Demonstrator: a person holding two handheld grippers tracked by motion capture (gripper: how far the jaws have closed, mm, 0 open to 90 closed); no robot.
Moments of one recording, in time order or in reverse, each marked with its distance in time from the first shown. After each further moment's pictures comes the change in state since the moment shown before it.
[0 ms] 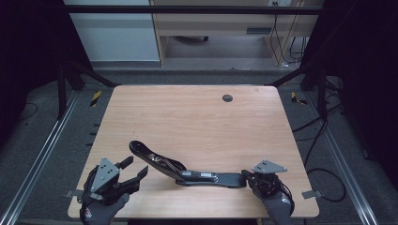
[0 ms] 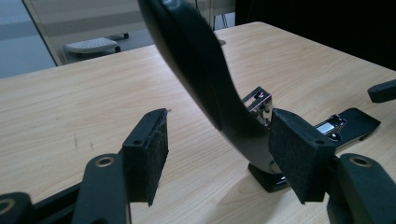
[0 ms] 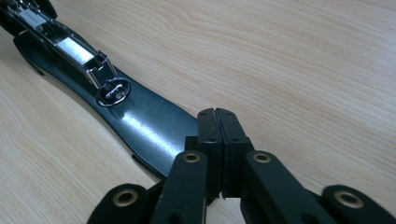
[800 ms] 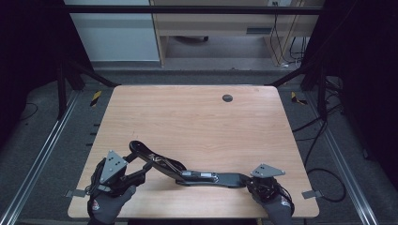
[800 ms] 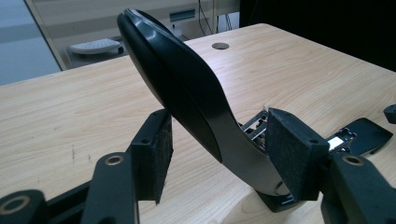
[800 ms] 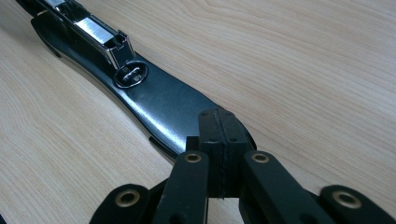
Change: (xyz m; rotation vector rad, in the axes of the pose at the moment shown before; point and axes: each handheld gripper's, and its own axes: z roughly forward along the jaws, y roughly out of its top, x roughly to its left) left arm -0.002 0.013 0.019 0.006 0.019 0.001; right arm 0.007 -0.007 -0.001 0.024 0.036 -0.021
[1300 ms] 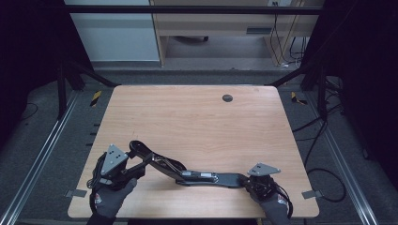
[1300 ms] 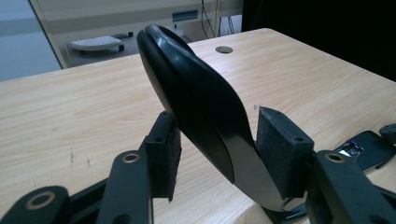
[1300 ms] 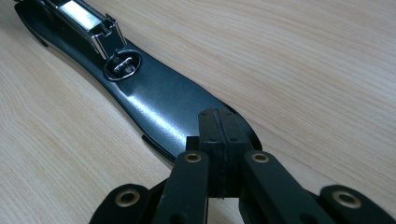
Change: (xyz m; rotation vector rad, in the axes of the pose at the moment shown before) left arm 0.007 0.007 0.008 -0.003 0.003 -0.040; right arm -0.002 -0.002 0.014 0.040 0.009 -0.001
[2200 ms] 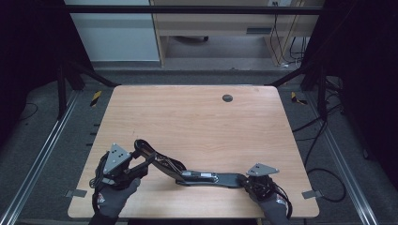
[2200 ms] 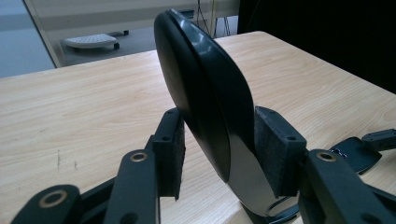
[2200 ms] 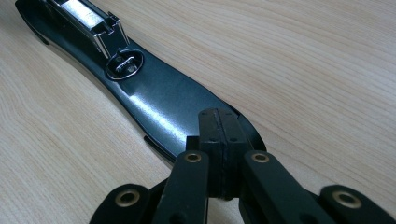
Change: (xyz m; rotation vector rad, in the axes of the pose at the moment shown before) left arm -0.011 0.009 0.001 0.004 -0.014 -0.017; right arm 0.002 0.000 0.002 -0.001 0.003 -0.010
